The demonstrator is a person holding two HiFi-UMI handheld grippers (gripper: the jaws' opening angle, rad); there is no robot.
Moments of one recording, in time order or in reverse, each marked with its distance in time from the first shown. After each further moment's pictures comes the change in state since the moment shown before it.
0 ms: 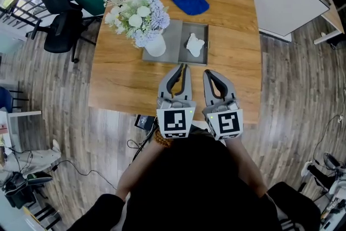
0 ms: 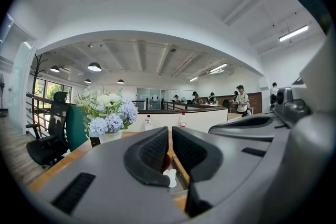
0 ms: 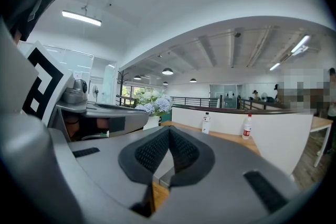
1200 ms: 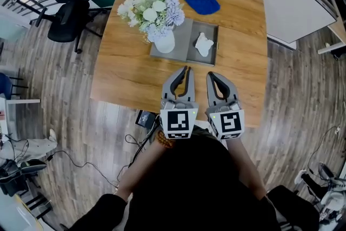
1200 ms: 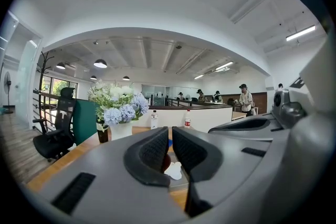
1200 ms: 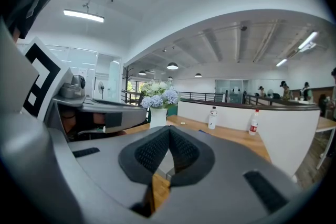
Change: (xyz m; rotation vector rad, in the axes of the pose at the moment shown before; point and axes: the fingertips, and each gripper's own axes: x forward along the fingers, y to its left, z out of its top) left arm -0.014 0.018 -0.018 -0.031 0.034 0.052; right arm 0.010 0.018 -0.022 -0.010 0.073 0.057
